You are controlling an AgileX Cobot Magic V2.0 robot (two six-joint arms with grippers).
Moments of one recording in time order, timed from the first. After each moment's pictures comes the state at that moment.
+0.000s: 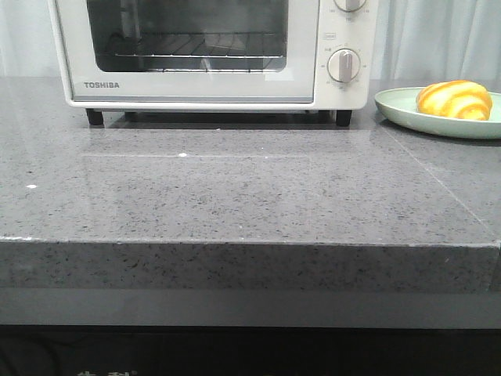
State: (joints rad) left arm -0.01 0.16 -0.56 0.01 0.37 -0.06; right arm -0.01 0.11 -0.46 0.05 0.41 0.02
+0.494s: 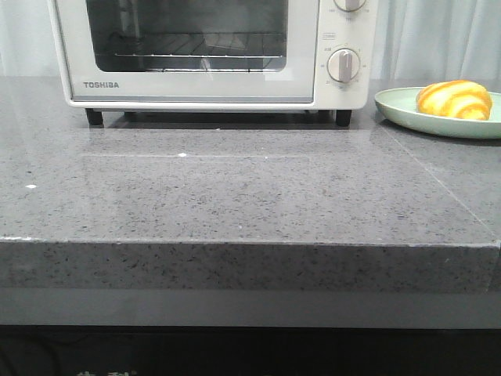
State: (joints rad) left arm -0.01 0.51 -0.74 0.01 0.61 -0.06; right arm -0.01 0.49 -0.69 0.05 0.63 0.02
